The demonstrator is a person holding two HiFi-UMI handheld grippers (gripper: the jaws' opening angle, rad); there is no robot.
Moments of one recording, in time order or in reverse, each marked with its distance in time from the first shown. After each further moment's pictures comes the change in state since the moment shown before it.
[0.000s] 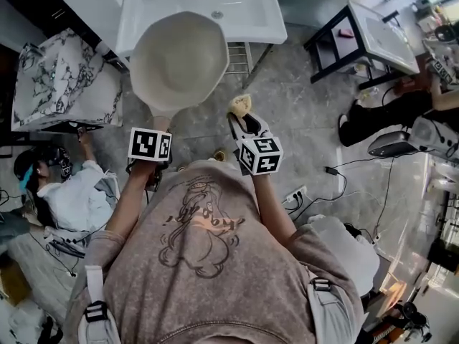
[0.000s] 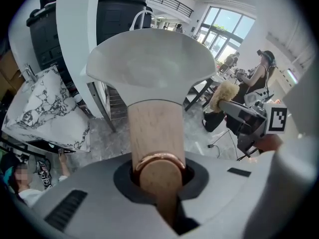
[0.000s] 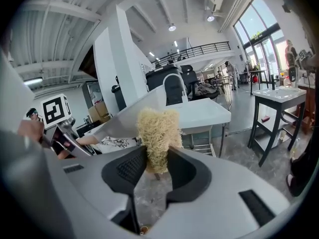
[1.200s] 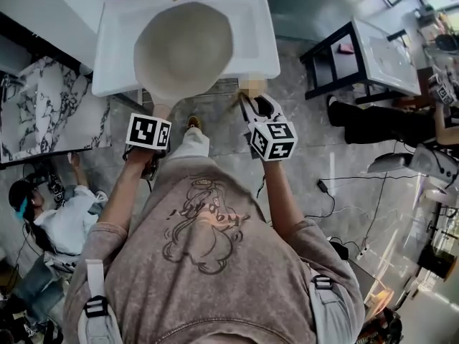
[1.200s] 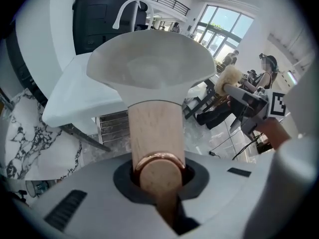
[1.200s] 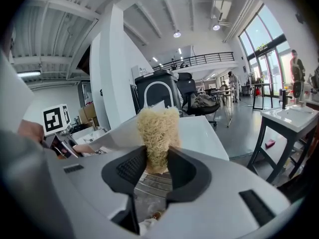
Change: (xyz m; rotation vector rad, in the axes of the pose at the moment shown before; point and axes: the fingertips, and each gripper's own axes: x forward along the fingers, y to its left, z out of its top) left arm 0.087 0.019 0.211 0.032 -0.004 -0.026; right arm 0.131 -0.159 0.147 -0.086 -0.069 -0.034
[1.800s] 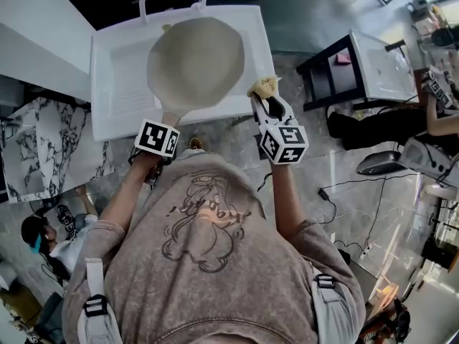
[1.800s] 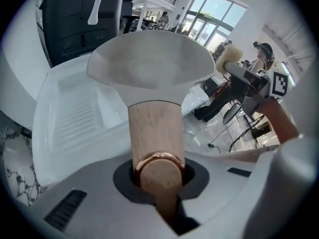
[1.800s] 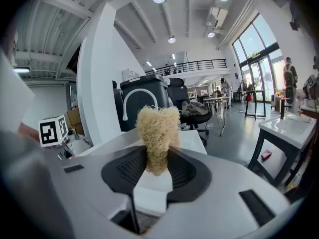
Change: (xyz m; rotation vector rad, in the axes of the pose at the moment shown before) left arm 0.036 0.038 0.114 0.142 0.116 -0.065; right arm 0.083 -0.067 0.093 0.005 -0.062 -0.105
